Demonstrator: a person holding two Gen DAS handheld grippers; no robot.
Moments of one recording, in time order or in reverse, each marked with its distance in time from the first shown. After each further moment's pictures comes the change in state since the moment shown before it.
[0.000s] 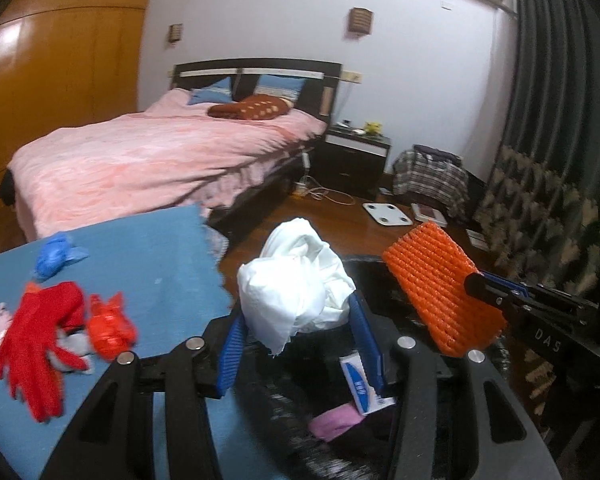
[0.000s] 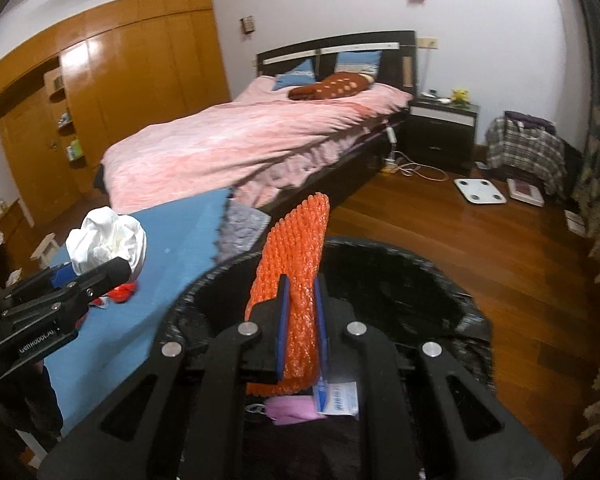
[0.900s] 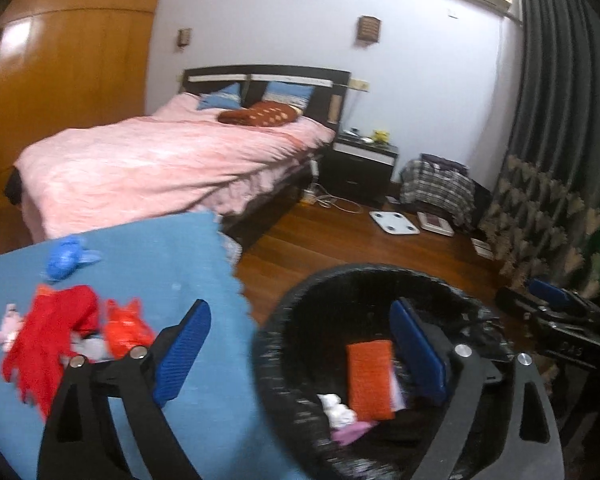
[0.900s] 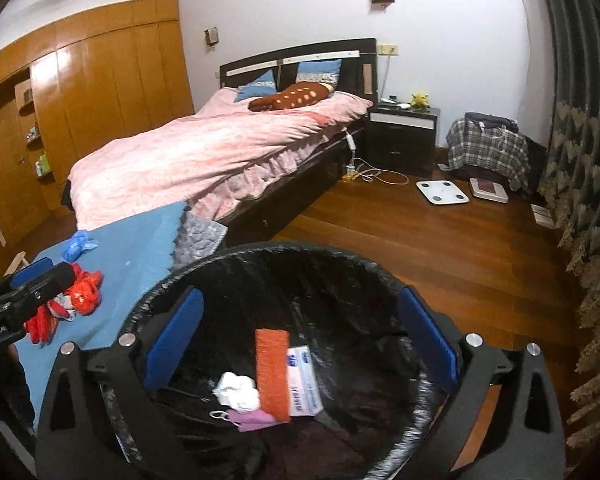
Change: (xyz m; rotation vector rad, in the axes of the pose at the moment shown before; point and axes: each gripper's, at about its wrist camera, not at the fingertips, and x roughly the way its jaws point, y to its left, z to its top) left arm -0.018 0.030 0.003 -0.028 -0.036 0.050; right arm -0.006 -0.009 -0.002 0.031 -0.045 -0.088
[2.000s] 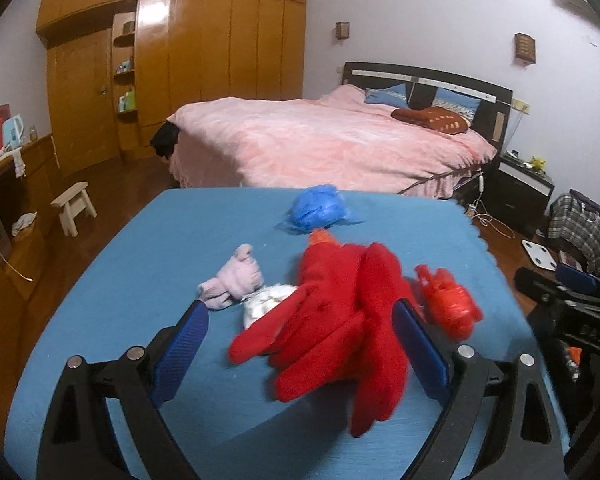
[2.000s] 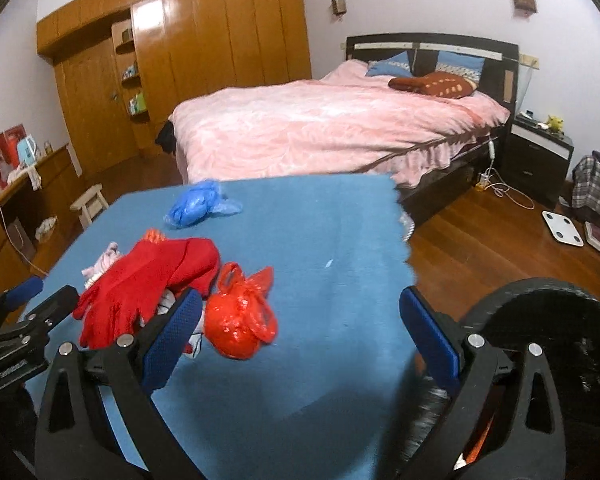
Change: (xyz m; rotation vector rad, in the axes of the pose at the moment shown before) left arm -0.047 0.223 -0.067 -0.225 0.012 0.498; right arm 0.123 0.267 -0.005 -0.241 0.102 0.314
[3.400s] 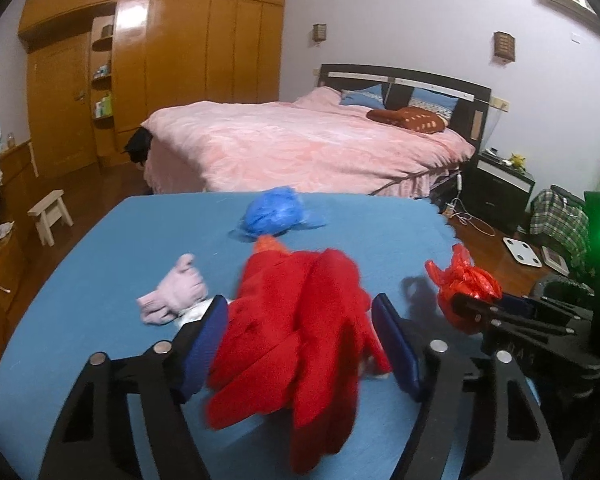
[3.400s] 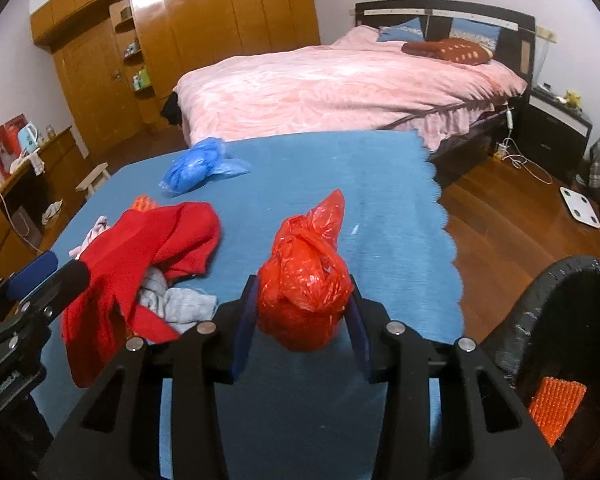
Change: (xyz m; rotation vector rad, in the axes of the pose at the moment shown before) left arm 0.023 -0.041 0.006 0.037 -0.019 -0.091; right arm 0.031 -0.007 -0.008 0.028 0.106 0.041
